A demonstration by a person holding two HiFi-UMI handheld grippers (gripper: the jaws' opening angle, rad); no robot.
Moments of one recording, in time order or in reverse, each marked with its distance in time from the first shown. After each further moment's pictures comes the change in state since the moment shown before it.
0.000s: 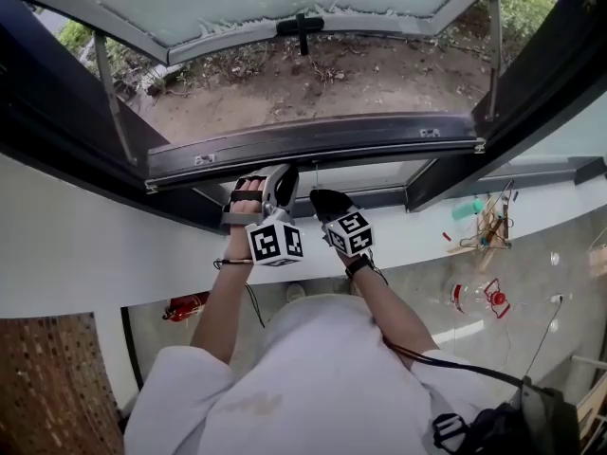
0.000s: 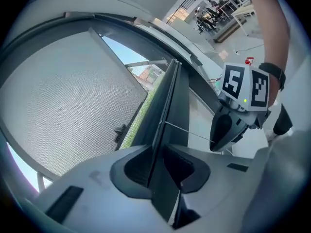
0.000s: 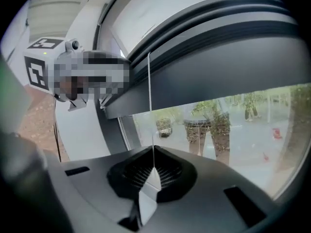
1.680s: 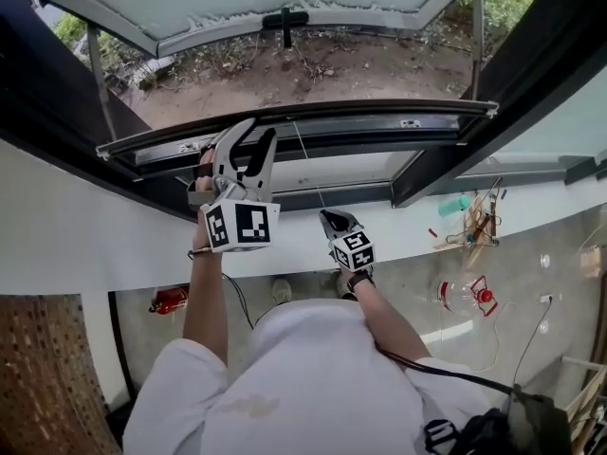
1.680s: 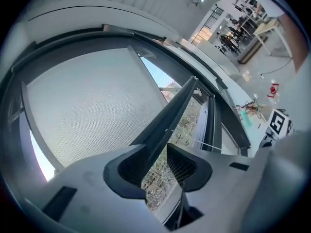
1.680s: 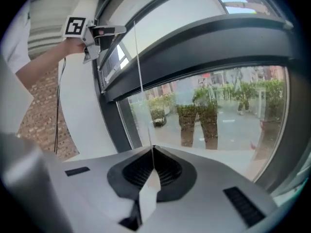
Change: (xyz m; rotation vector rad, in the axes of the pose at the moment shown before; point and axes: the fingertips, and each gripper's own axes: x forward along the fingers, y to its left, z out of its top) left arm -0.052 0.109 0.063 -0.245 -0.202 0.207; right arm -0.070 -0.022 -0.098 0.020 0.105 -0.059
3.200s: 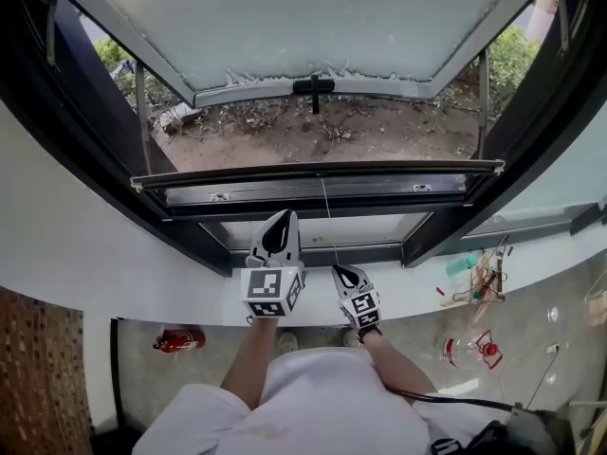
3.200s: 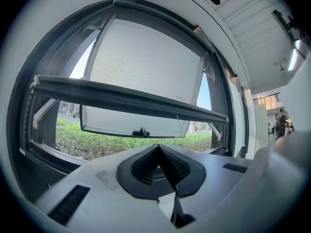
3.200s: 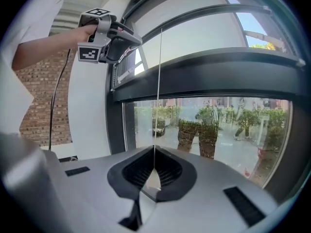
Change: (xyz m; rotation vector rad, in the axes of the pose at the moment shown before) left arm -0.032 -0.026 -0.039 -0.917 -0.043 0.112; right arm -0.003 0.014 0.023 -0.223 -0.125 -0.048
